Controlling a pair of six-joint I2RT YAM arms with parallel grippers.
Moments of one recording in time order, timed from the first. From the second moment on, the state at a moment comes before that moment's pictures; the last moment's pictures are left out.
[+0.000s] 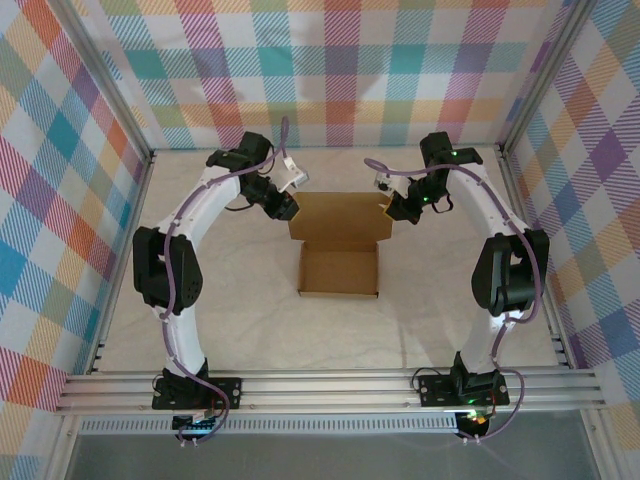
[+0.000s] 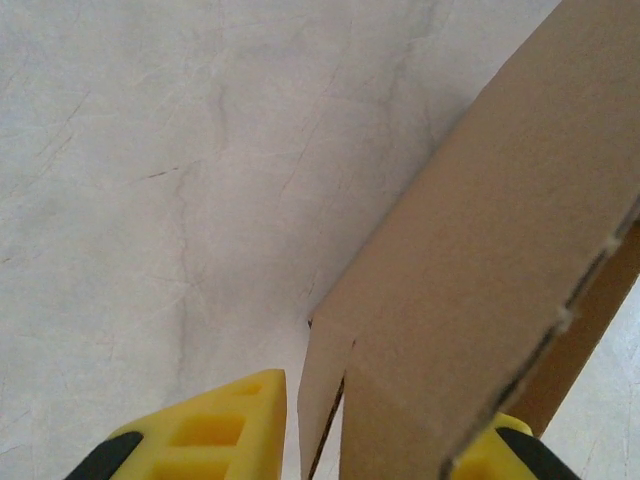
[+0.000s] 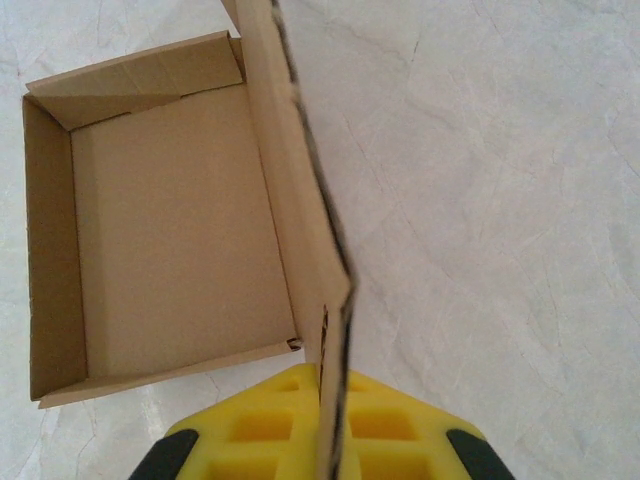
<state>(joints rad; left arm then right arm) -0.31 1.94 1.79 -1.03 0.48 0.49 0.19 1.85 1.69 -1.13 -0.58 -1.02</state>
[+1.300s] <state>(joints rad) -0.45 1.80 1.50 -0.47 0.02 -0.14 0.48 1.61 1.18 -0.23 0.16 -0.14</state>
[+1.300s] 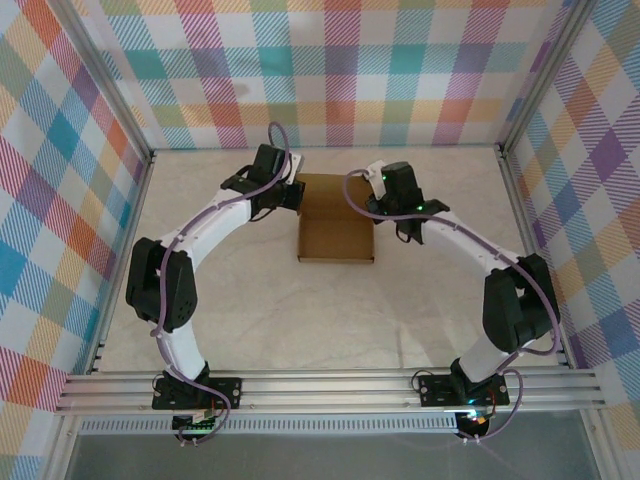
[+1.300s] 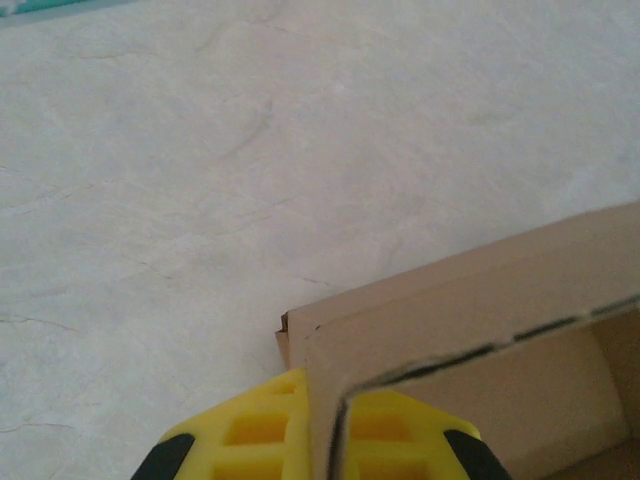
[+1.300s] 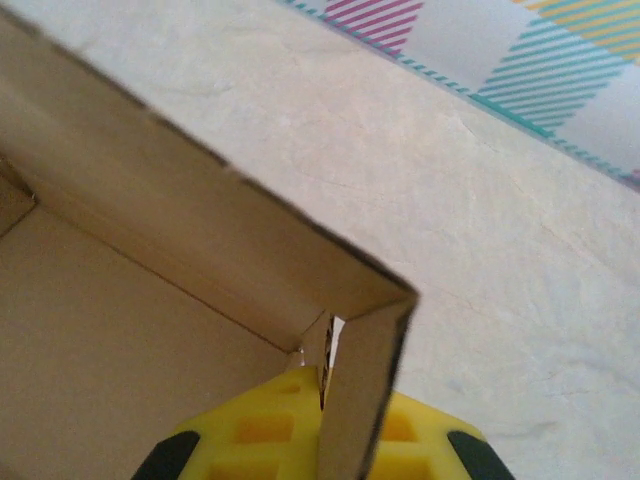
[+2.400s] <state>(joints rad) -0.59 1.75 1.23 -0.08 -0.23 -0.37 0.62 1.61 0.95 0.10 0.58 0.50</state>
